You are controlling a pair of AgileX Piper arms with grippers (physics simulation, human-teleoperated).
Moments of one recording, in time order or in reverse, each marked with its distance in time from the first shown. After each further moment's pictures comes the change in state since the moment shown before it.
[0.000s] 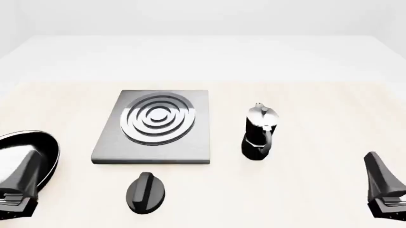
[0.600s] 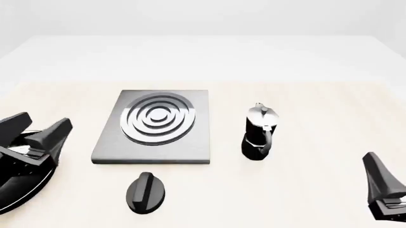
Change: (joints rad) left arm -0.203 0.430 -0.297 0.074 -0.019; right arm 0.029 -0.018 -0.022 0.043 -0.011
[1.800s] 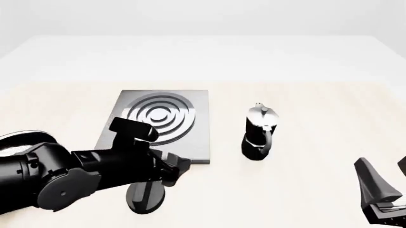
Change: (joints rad) left arm -0.554 0.820 -0.260 0.010 -0.344; right arm 0.034 -0.003 0.029 0.017 0.060
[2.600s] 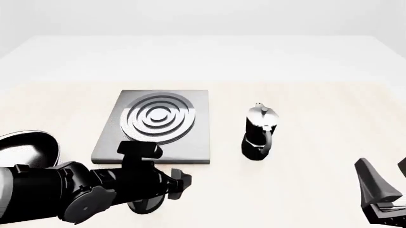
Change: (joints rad) left arm -0.010 0.165 0.087 -0.169 -0.175; right arm -0.009 -0.001 0.000 0.010 0.012
